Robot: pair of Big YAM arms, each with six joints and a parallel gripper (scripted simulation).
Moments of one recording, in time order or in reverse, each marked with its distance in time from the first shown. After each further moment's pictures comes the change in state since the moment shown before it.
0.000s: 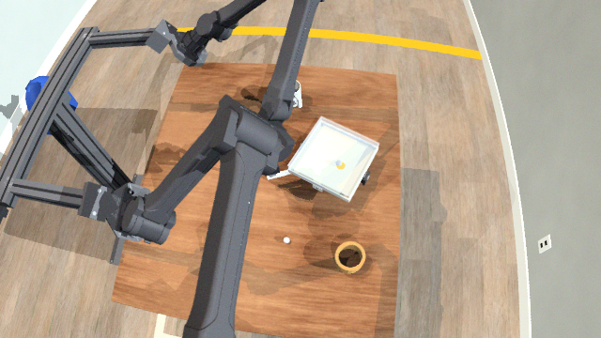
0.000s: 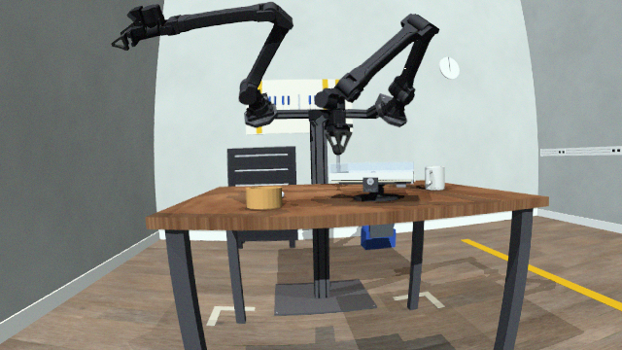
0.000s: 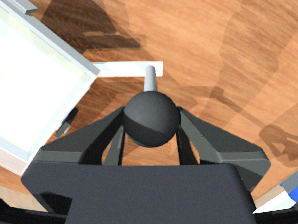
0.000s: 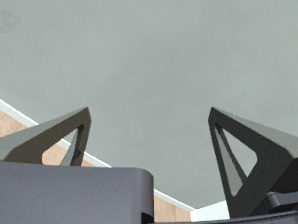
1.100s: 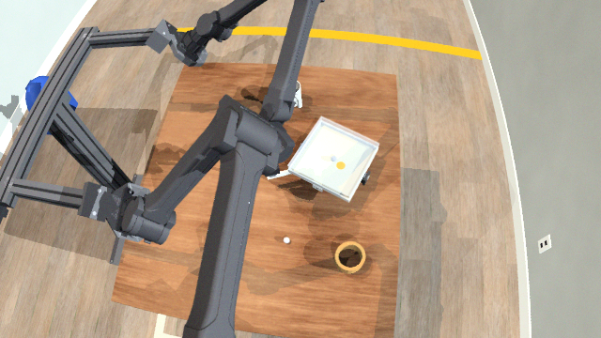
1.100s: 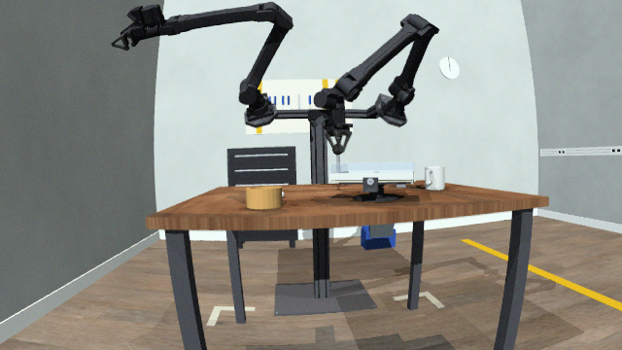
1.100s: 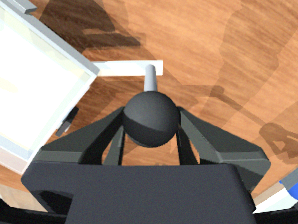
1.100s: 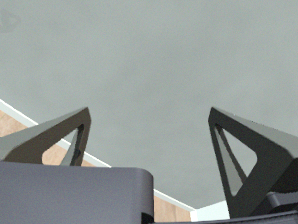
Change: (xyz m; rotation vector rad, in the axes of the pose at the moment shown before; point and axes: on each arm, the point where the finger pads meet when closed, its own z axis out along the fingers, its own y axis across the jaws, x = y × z) left arm 0.000 0.000 -0.001 0.002 0.016 0.003; right arm 0.000 0.000 0.000 0.000 0.000 0.000
